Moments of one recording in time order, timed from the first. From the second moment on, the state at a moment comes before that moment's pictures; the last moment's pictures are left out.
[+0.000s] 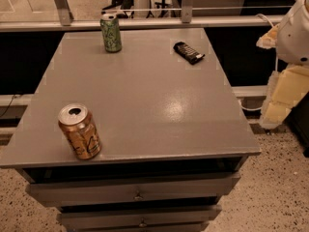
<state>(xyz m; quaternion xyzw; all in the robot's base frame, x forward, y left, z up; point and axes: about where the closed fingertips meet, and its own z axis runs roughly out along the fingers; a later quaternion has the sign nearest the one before) 0.439 -0.216 0.977 -0.60 0.78 -0.04 0.16</state>
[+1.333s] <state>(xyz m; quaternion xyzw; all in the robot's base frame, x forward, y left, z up) 0.593 -0.195 0.890 -0.56 0.80 0.01 0.22</state>
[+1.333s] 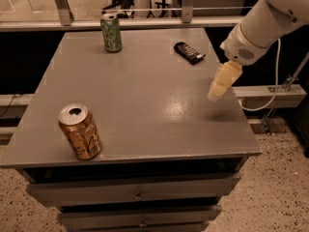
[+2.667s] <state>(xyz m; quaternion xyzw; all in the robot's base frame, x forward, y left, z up) 0.751 -0.177 0.878 -0.42 0.81 0.15 0.38</state>
